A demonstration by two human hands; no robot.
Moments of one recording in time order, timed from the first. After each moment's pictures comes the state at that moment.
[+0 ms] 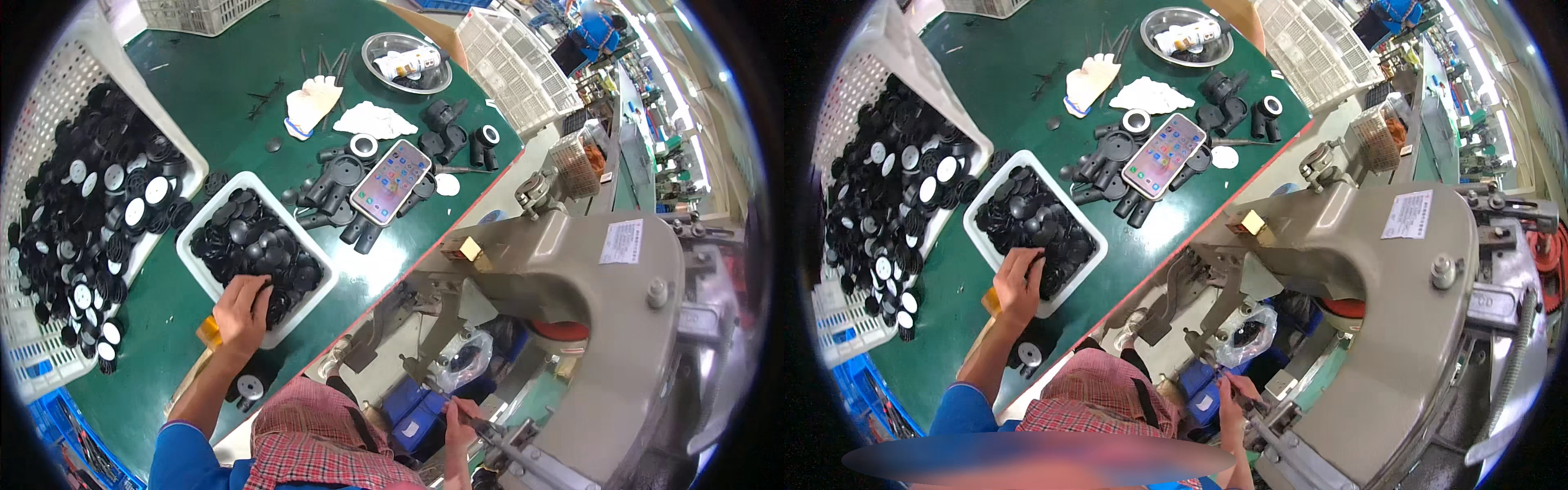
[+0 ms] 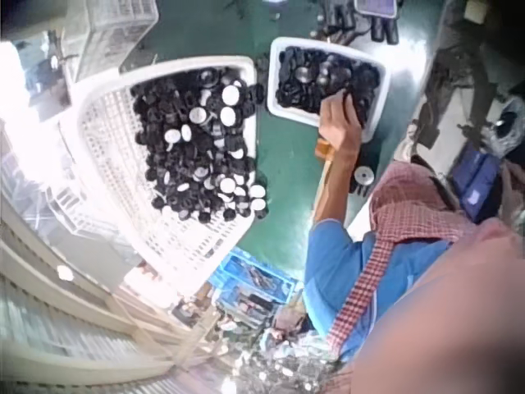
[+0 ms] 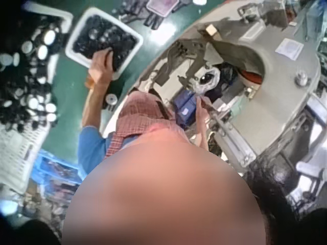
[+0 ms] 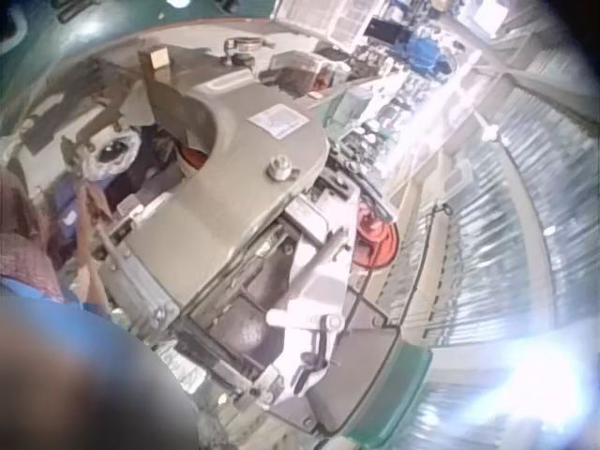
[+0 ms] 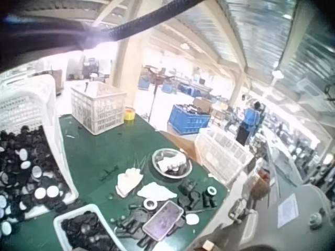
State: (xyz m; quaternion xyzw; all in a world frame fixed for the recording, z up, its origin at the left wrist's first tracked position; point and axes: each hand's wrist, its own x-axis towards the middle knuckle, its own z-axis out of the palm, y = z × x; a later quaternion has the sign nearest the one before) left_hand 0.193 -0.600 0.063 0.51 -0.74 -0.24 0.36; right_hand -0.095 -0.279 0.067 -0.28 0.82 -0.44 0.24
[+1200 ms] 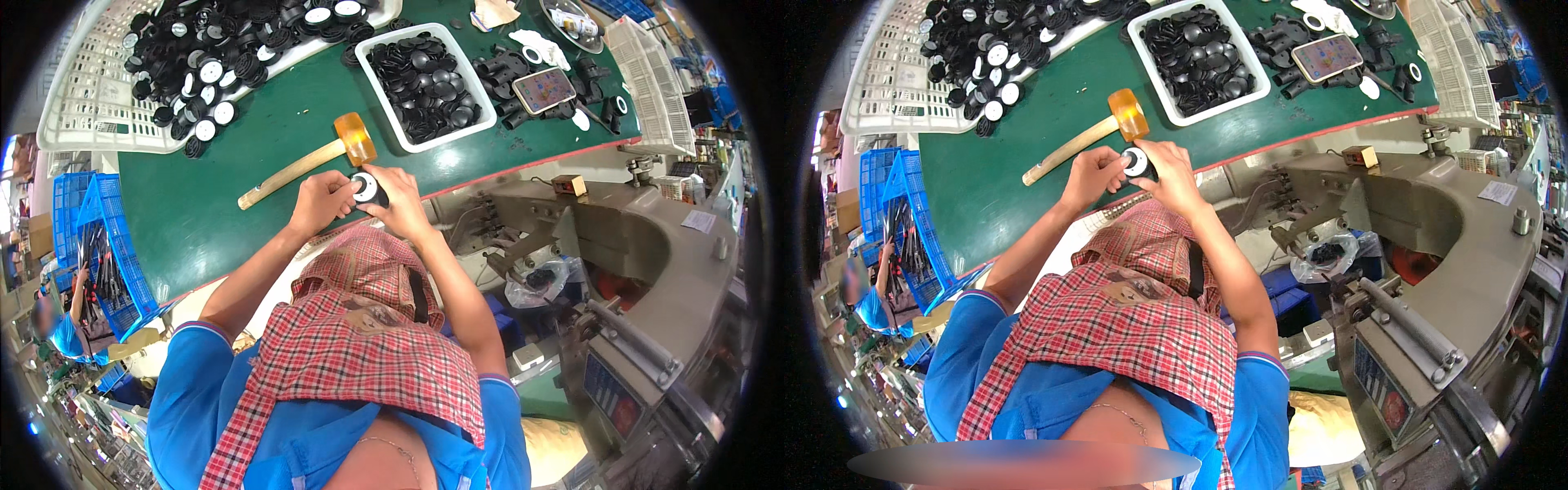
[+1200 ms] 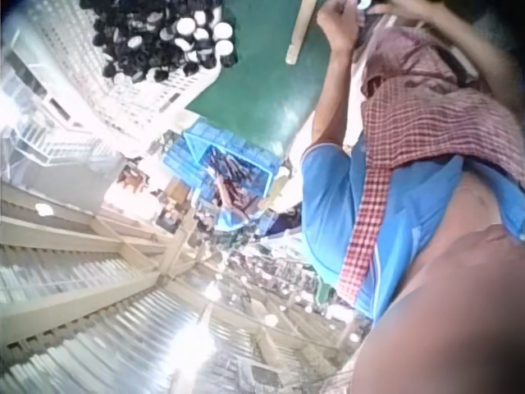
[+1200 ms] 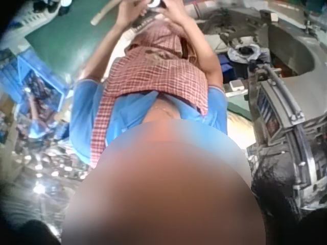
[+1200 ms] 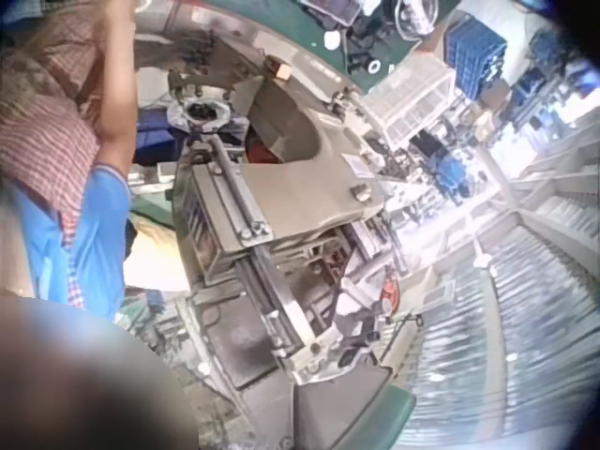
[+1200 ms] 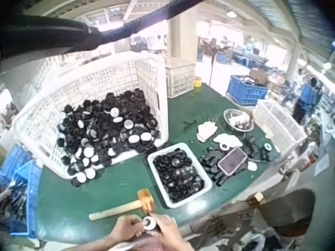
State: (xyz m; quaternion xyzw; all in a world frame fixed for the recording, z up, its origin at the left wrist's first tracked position) left_hand 0.297 -0.436 0.061 0.64 -0.45 -0.55 0.30; right_hand 0.112 -0.455 0.026 -0.76 0.42 -0.35 0.35
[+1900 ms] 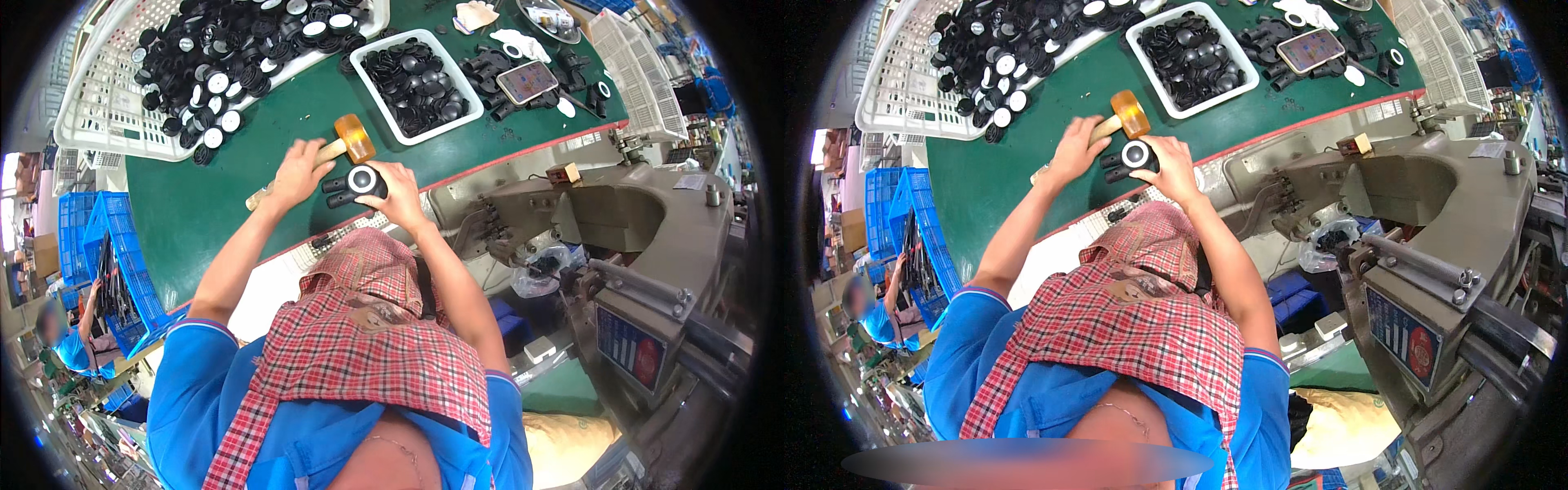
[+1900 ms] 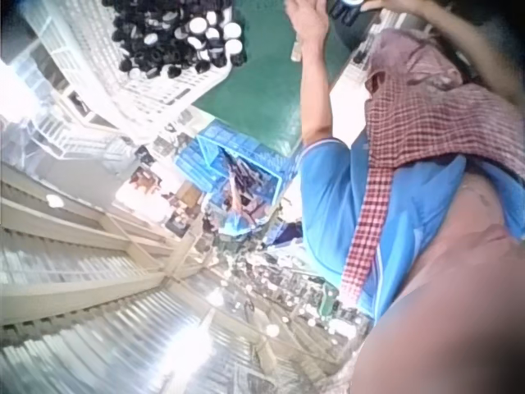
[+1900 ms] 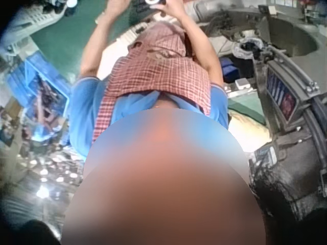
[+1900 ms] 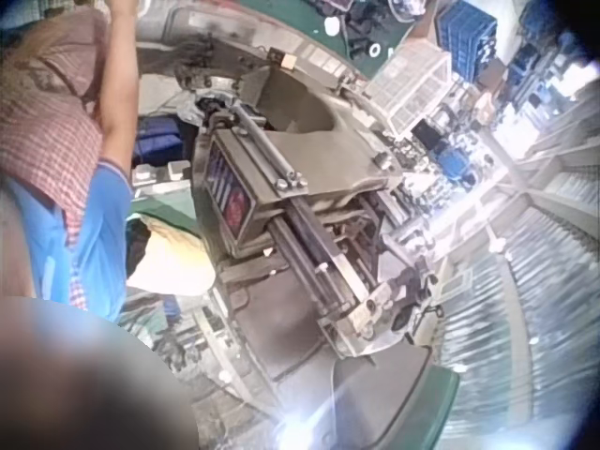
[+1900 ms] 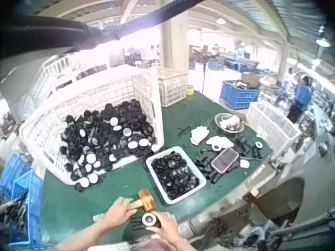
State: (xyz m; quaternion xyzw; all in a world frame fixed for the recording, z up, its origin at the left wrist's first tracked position) left_hand 0.349 -0.466 0.052 0.61 -0.77 -0.12 0.17; right_hand 0.119 -0.448 0.004 -0.77 0.43 -0.38 0.29
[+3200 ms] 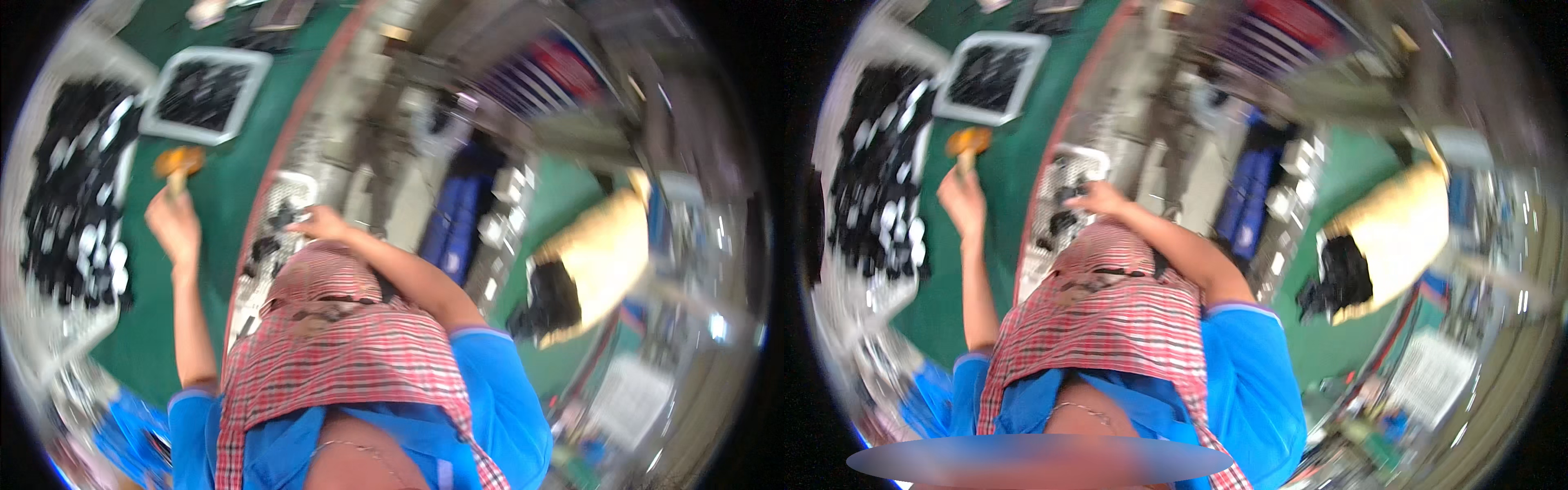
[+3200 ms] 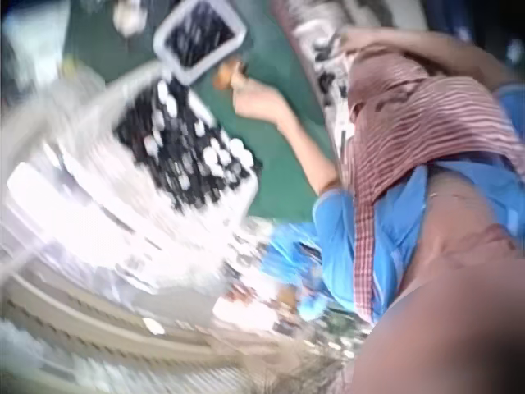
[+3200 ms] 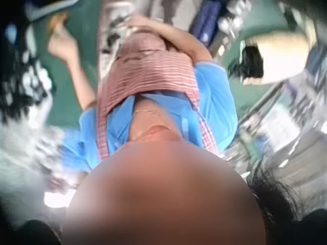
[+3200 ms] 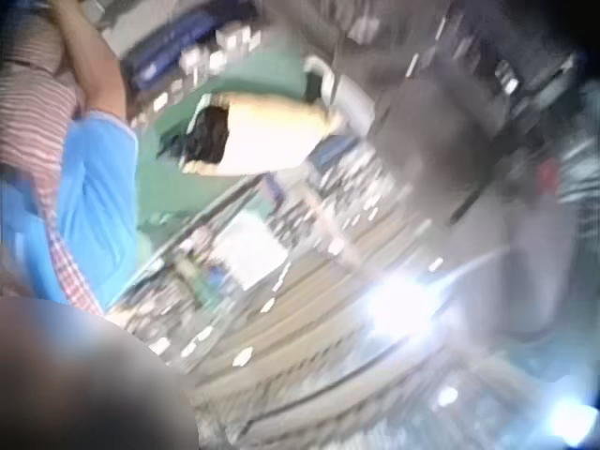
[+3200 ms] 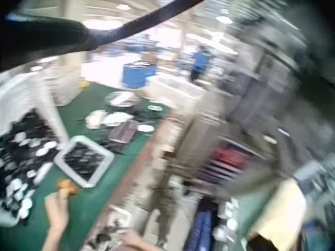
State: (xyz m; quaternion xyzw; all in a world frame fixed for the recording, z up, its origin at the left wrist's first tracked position) left_hand 0.338 -0.488 0.042 0.52 -0.81 -0.01 0.26; right_hand 0.101 -0.311 -0.056 -0.39 0.68 -0.23 0.58
